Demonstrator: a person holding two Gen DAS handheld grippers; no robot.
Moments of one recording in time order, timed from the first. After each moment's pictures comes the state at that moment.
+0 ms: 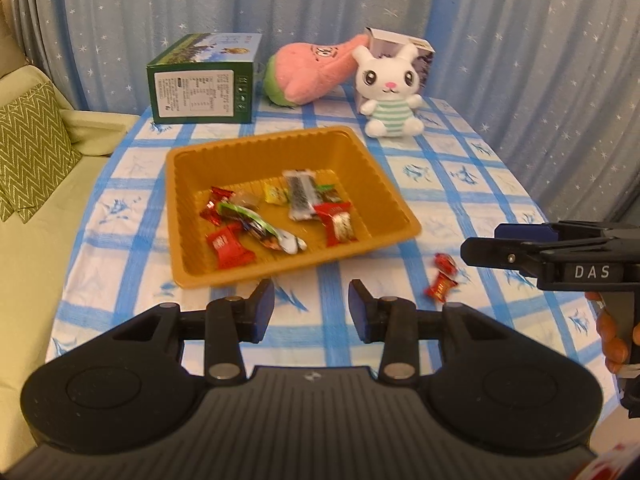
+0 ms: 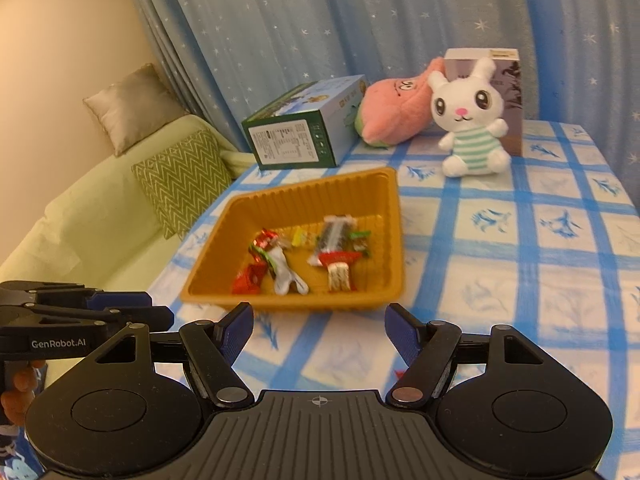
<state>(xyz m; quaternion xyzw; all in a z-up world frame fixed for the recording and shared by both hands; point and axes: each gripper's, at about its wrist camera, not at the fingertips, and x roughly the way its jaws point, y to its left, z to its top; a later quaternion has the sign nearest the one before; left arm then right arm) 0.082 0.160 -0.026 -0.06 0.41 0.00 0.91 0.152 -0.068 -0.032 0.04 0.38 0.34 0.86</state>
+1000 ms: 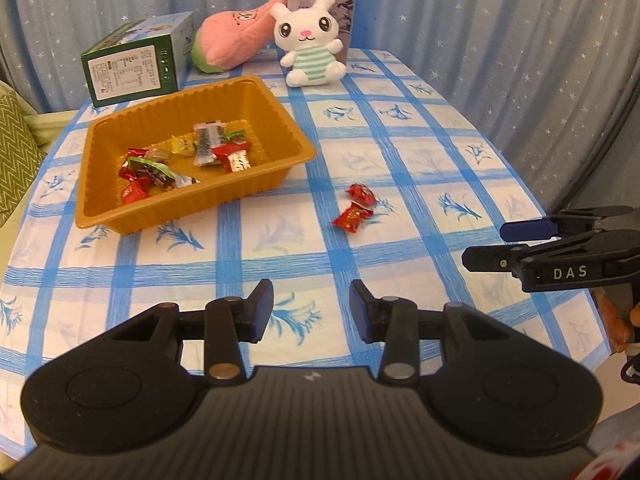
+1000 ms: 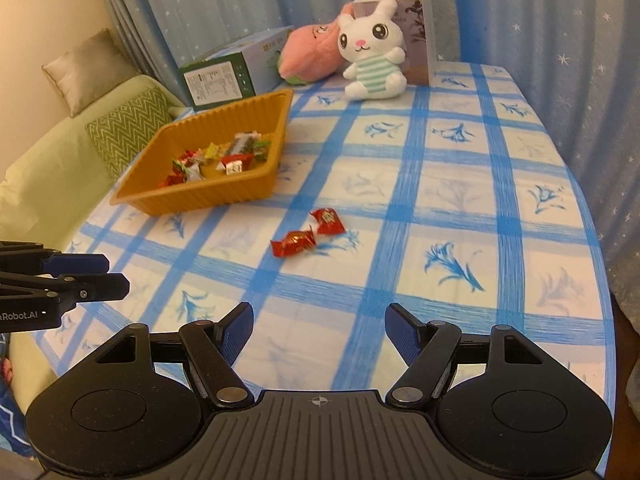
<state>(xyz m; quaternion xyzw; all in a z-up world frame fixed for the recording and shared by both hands) 0.049 0.052 -0.059 -0.02 0.43 -0.04 0.90 0.108 -0.180 -0.082 0.01 0.43 0.28 0.86</state>
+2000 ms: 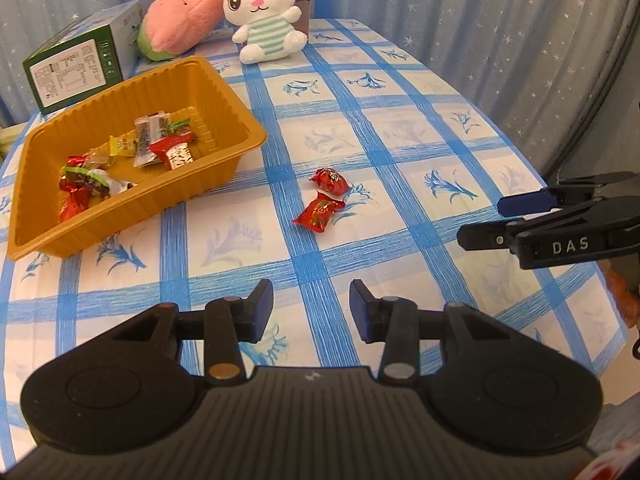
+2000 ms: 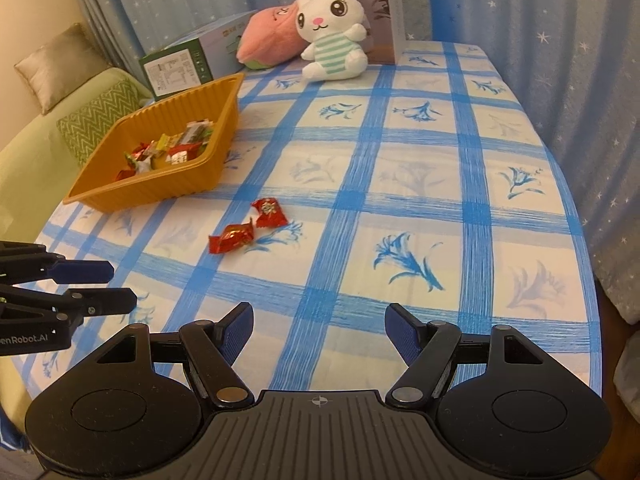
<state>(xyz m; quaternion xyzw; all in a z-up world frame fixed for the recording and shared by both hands) 0.102 0.020 -0.099 0.01 0.46 -0.09 0.88 0.145 -0.200 -0.109 0.01 0.45 0.25 0.86</state>
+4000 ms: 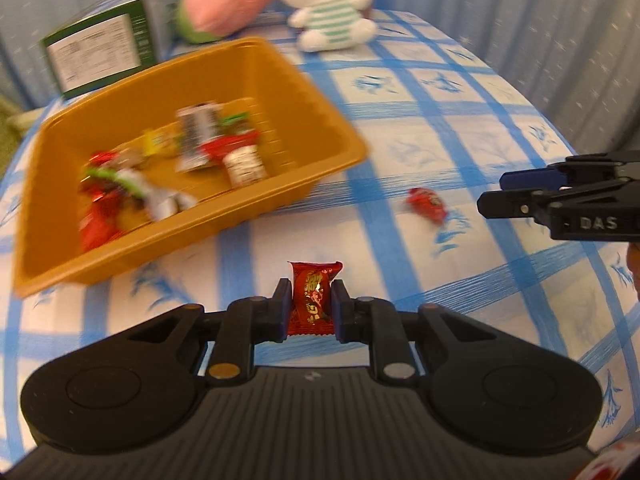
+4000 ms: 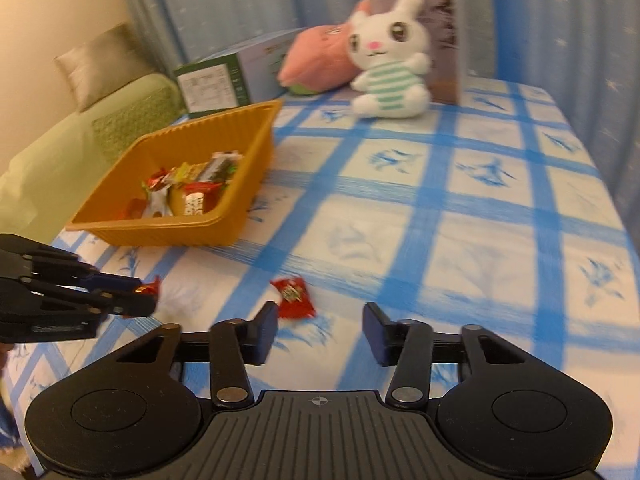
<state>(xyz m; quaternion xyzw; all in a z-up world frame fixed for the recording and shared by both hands) 0.157 0.078 -0.126 0.00 0.47 -0.03 0.88 0.218 -0.147 -0.130 -0.02 0.40 0.33 0.85</state>
